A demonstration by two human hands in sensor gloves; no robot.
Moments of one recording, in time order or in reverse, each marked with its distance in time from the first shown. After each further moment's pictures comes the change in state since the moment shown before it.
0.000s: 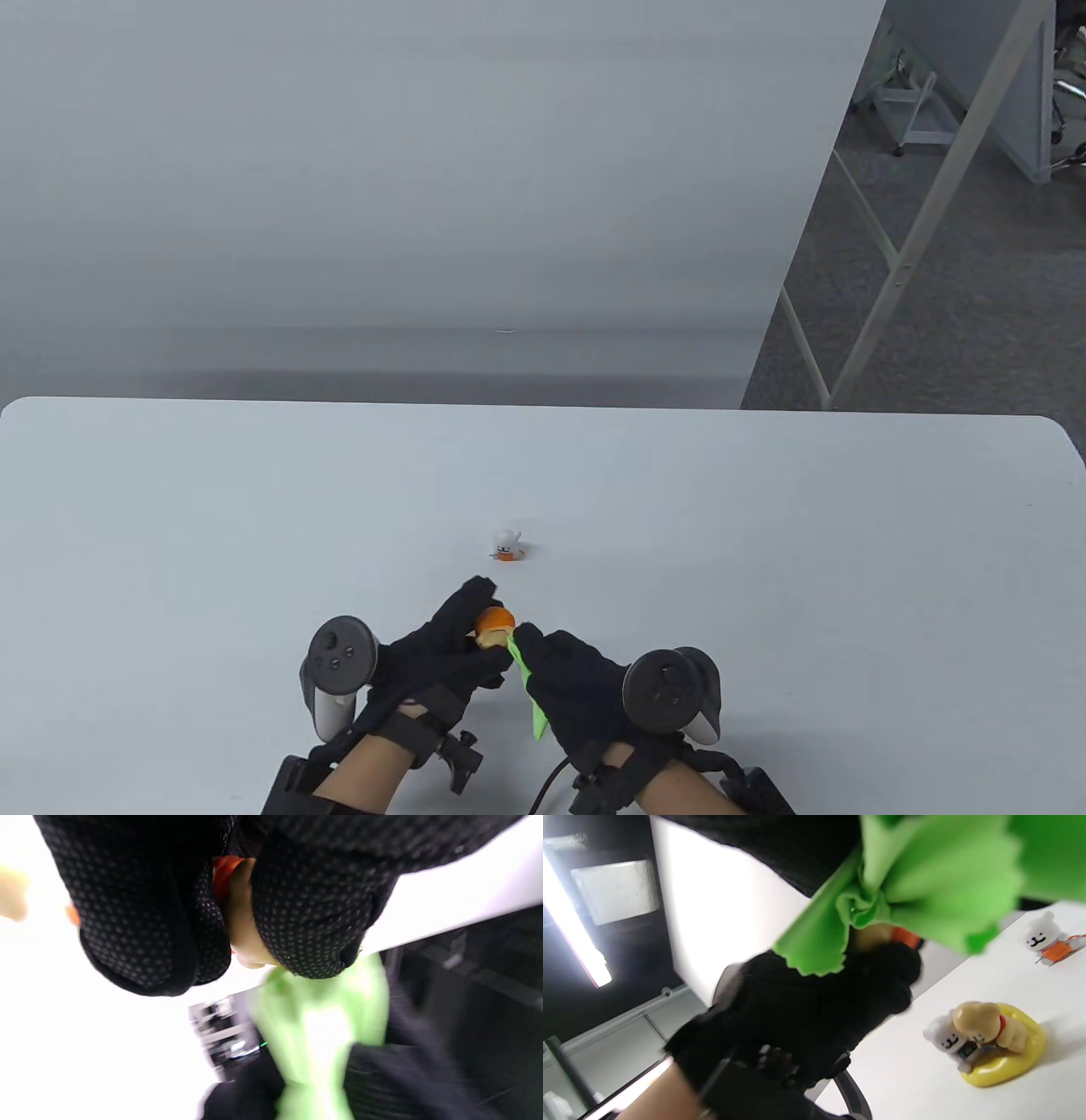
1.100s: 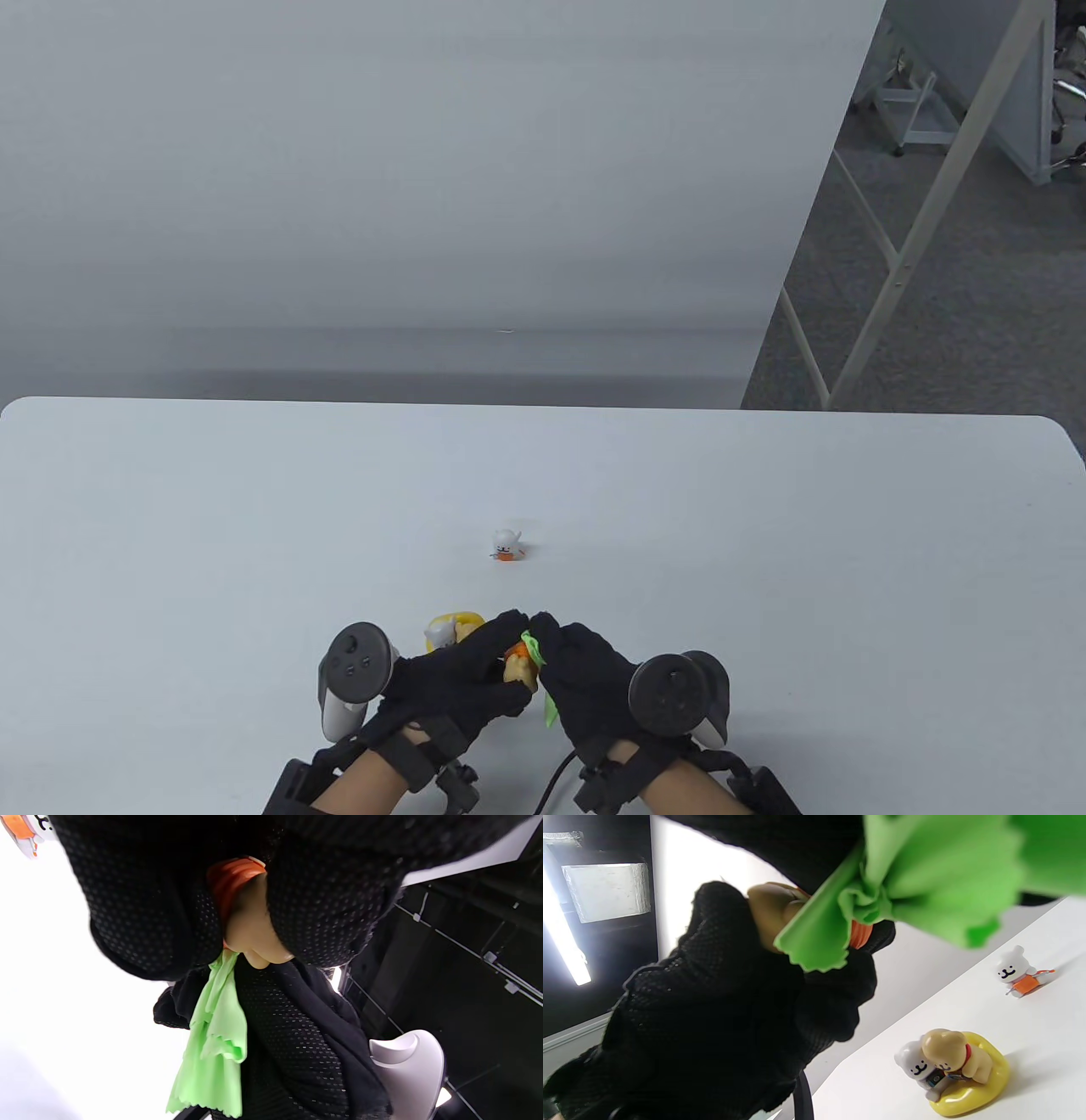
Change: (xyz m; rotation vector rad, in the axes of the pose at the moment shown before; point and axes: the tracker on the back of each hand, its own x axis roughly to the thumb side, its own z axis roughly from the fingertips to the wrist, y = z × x) left_hand 0.017 -0.022 0.006 -0.131 -0.177 0.168; right_hand -0.003 -0.005 0.002 -0.093 0.027 0.065
